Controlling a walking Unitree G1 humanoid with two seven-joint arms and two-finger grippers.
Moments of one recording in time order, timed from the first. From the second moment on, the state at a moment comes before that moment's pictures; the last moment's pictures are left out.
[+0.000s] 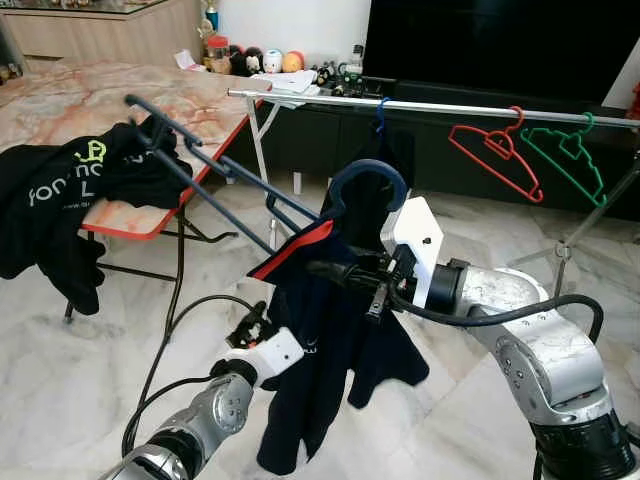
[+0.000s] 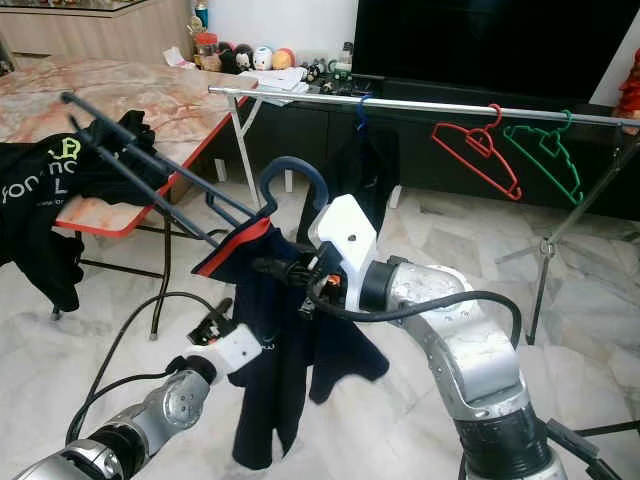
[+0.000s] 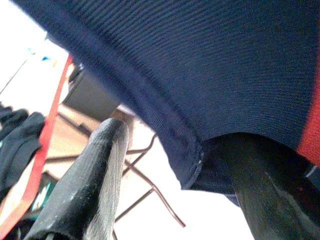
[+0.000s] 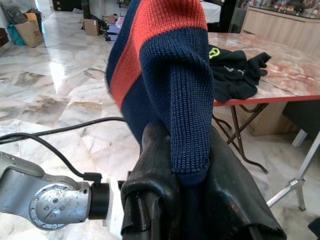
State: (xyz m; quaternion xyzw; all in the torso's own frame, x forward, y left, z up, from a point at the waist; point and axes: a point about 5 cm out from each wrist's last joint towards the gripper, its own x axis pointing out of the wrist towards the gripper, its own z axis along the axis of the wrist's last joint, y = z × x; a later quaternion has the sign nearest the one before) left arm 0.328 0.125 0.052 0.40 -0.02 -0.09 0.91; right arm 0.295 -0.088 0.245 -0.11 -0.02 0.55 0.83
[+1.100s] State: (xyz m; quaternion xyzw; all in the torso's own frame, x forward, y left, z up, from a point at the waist) left arm 0.327 0.108 0.051 0.35 0.00 -0.15 0.92; right arm 0.287 -0.088 0.244 -0.11 -0.02 0.56 0.82
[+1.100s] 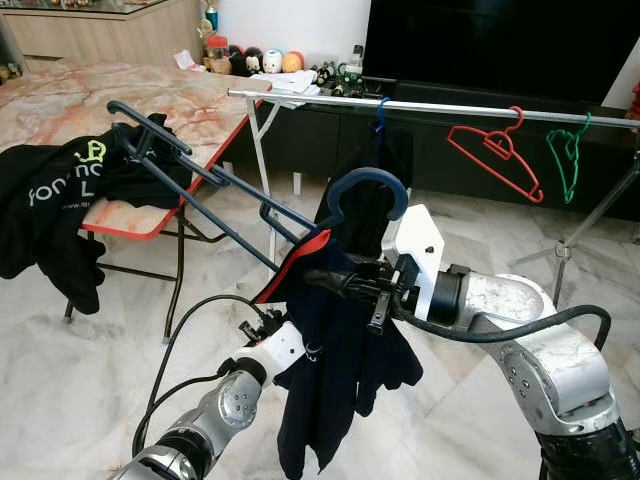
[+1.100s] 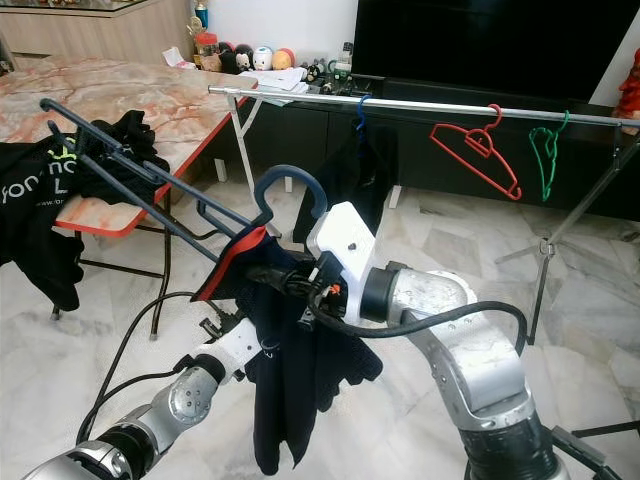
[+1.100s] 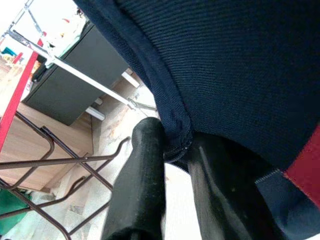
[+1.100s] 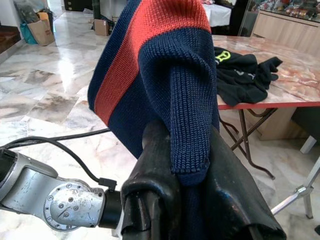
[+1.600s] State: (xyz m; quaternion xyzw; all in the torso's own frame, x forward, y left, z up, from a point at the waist) left arm 0.330 0.121 0.053 0.32 0.01 -0.10 0.94; right arm 0.286 -0.101 0.231 -0.12 0.01 0.55 0.82
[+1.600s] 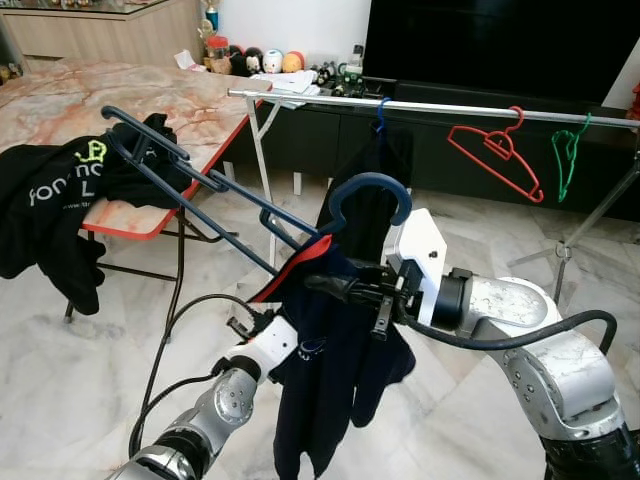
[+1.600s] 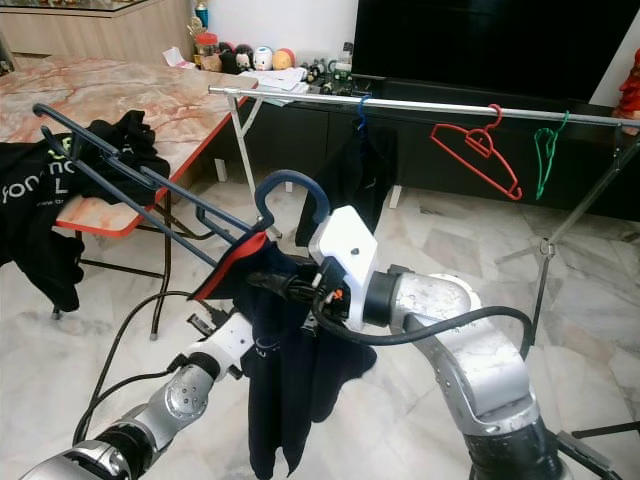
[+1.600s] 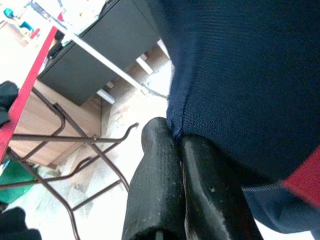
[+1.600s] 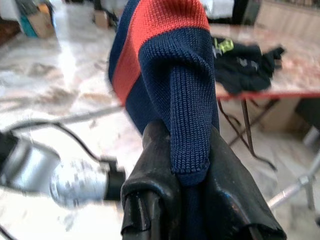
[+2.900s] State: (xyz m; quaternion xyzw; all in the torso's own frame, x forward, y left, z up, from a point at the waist) left arm 0.321 0.134 0.036 0.26 0.09 -0.15 0.95; right arm 0.271 -0.251 0.093 -0.35 0.30 0.46 0.75
